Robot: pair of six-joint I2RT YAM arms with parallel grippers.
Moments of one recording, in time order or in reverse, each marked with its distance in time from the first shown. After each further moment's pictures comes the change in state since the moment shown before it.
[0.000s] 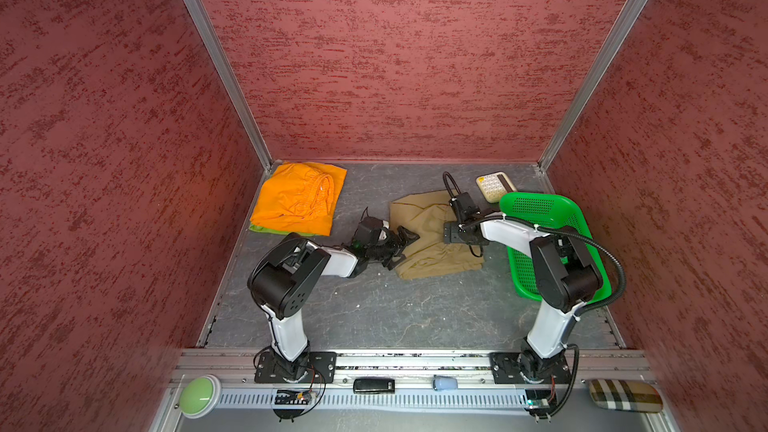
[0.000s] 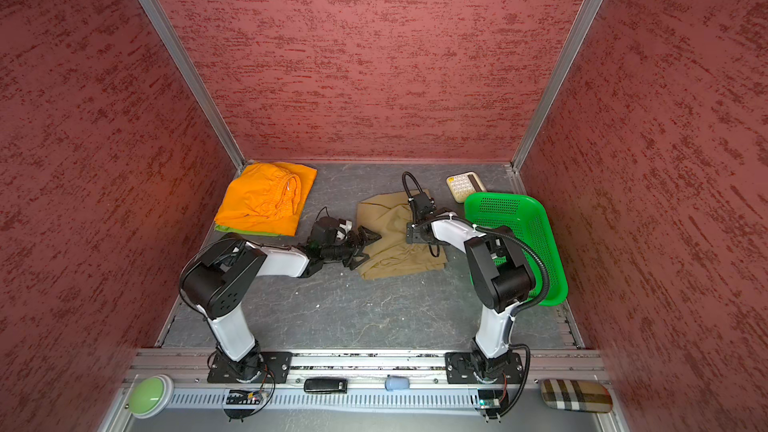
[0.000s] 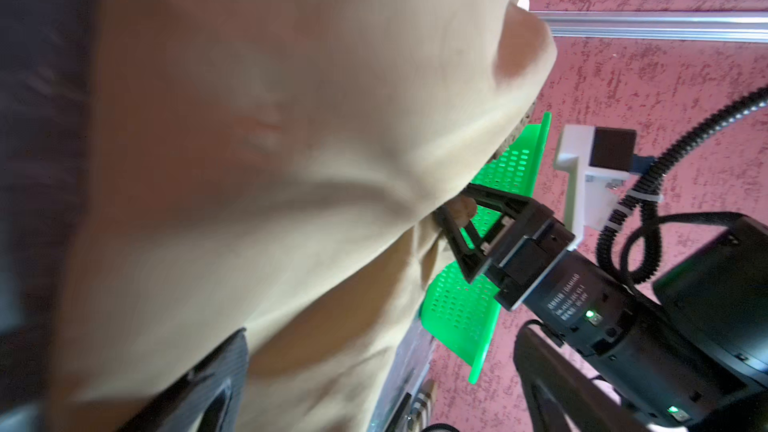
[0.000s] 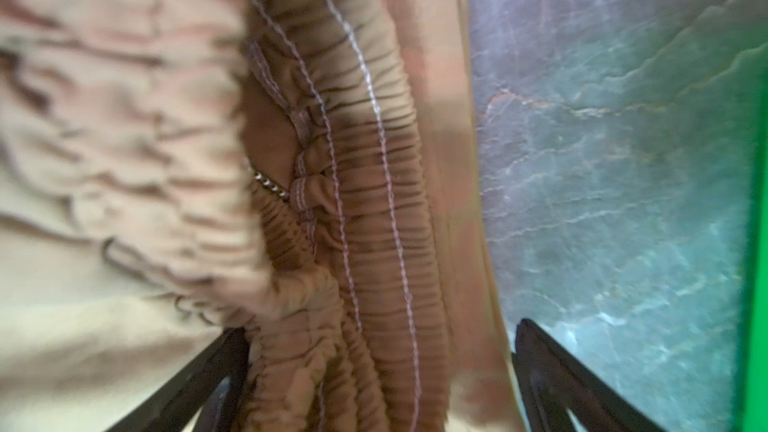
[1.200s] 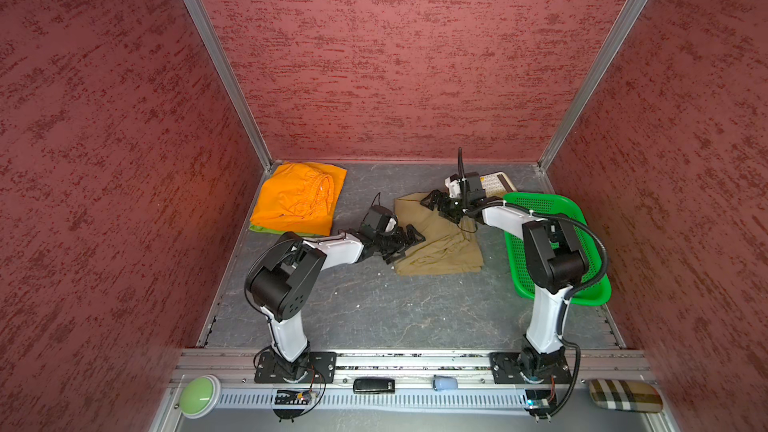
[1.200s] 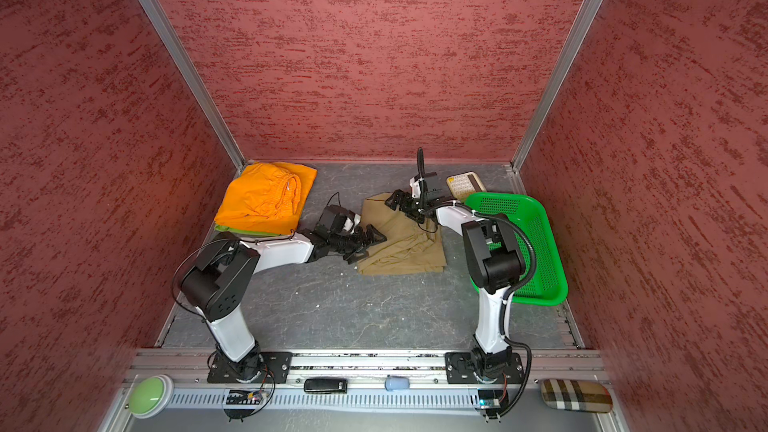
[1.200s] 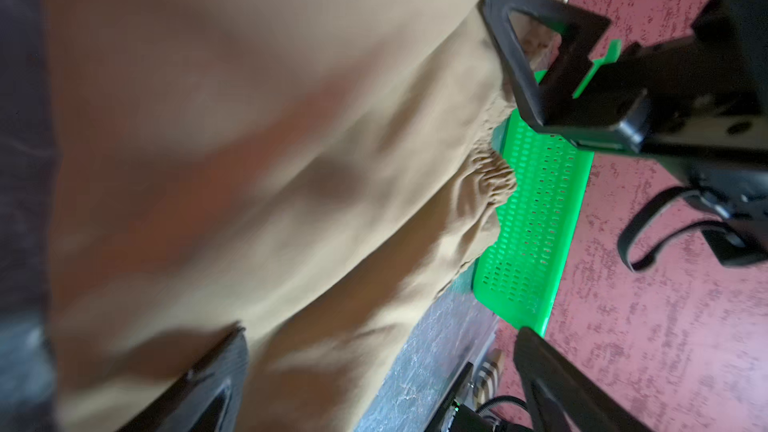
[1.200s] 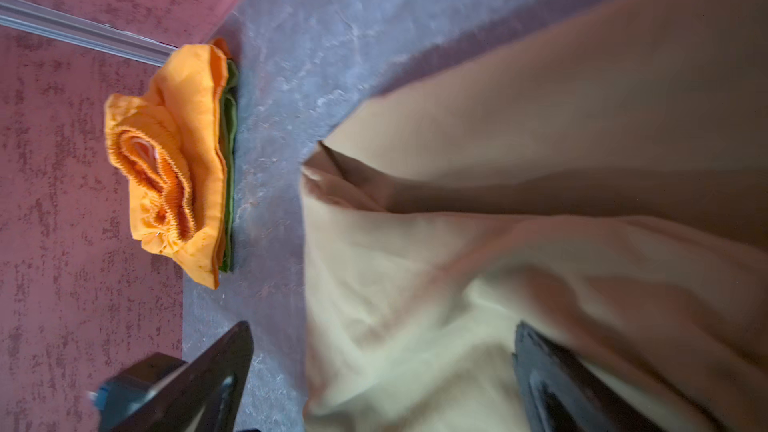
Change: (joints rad) left arm -0.036 -0.034 0.262 -0.485 -0.057 0.359; right arm -0.108 0.120 0.154 0.393 -0.661 0.200
